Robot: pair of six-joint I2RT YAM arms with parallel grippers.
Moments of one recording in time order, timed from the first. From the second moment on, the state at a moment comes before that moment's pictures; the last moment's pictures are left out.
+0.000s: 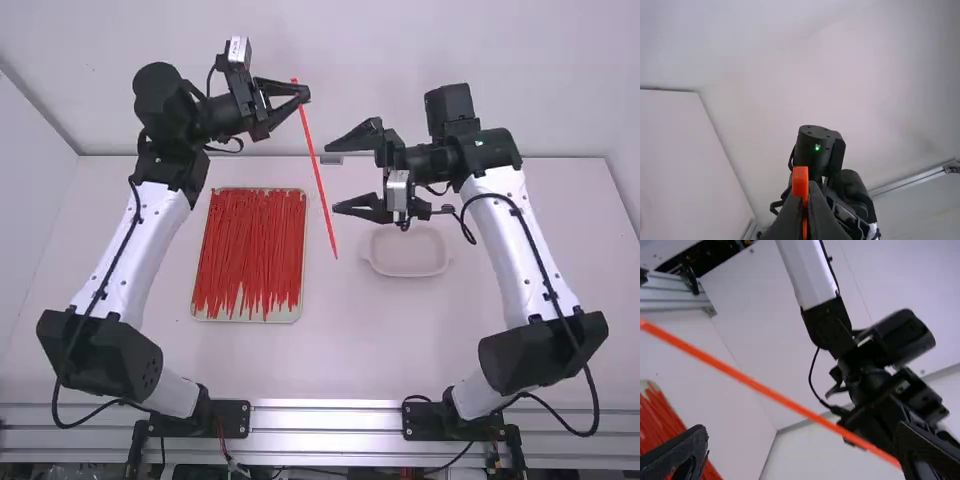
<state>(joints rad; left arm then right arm) -0.11 1.59 1.58 0.25 1.09 -1.34 0.25 1.69 1.83 -1.10 -1.54 -2.10</state>
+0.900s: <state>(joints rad) -0.04 1.59 1.58 0.08 1.09 -1.40 0.34 1.69 1.83 -0.87 -1.56 -2.10</state>
